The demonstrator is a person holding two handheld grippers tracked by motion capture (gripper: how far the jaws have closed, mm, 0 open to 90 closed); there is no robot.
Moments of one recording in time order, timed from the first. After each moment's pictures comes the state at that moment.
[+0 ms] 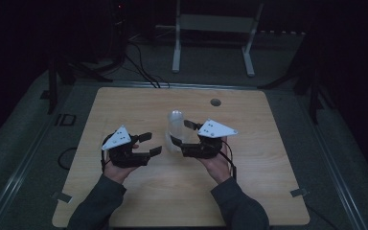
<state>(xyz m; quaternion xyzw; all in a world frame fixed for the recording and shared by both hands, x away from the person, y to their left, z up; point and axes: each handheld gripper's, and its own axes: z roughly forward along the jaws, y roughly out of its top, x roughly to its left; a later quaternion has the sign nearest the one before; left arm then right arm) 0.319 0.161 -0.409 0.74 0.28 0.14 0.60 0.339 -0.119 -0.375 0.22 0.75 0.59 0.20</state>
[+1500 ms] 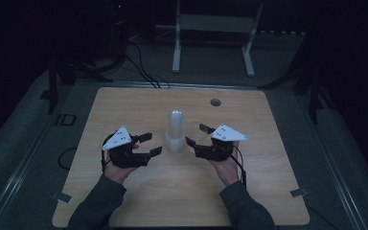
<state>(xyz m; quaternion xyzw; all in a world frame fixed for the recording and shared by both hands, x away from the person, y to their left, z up) 0.319 0.160 -0.410 0.74 0.28 0.14 0.59 0.349 -0.156 -0.409 0.28 0.74 0.57 0.22</state>
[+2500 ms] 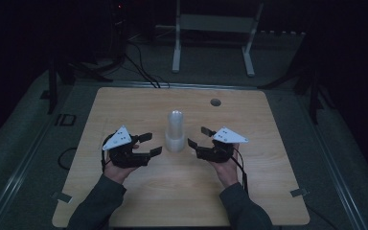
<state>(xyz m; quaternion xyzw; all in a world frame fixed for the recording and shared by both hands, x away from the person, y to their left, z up) 0.319 0.160 -0.409 0.74 0.27 0.14 0.59 0.354 -0.163 -0.430 0.30 0.73 0.58 0.21</state>
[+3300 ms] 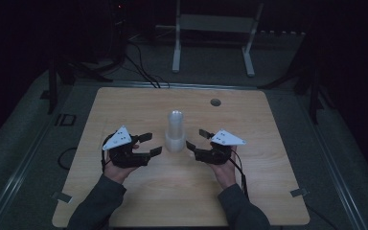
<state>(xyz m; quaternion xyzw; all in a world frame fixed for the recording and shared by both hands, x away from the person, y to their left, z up) 0.319 0.160 -0.410 0.74 0.27 0.14 0.59 0.354 -0.159 -0.441 0.29 0.73 0.58 0.20</state>
